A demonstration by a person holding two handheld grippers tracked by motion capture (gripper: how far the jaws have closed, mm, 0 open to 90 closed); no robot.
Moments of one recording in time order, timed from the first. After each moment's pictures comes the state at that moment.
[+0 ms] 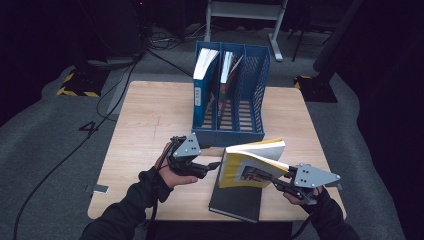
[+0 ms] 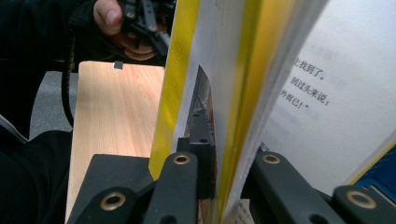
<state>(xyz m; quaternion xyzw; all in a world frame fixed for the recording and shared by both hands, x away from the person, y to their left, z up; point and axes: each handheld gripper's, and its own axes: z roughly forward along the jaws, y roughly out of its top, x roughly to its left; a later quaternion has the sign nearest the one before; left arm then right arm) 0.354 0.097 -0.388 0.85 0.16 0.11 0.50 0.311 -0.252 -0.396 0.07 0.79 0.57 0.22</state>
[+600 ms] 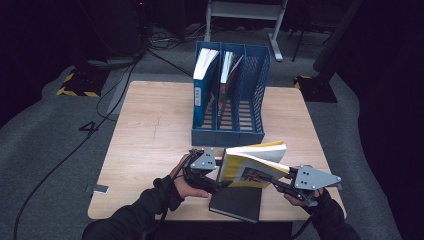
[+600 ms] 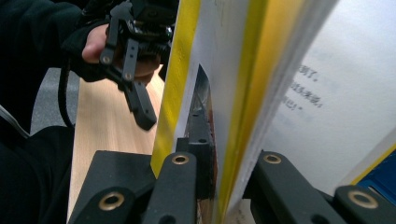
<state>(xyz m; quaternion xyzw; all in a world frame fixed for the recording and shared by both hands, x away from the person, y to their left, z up) 0.346 0.051 -0.420 0.86 0.11 0.05 0.49 0.308 -0.253 -0.395 0.06 0.79 0.57 0.22</state>
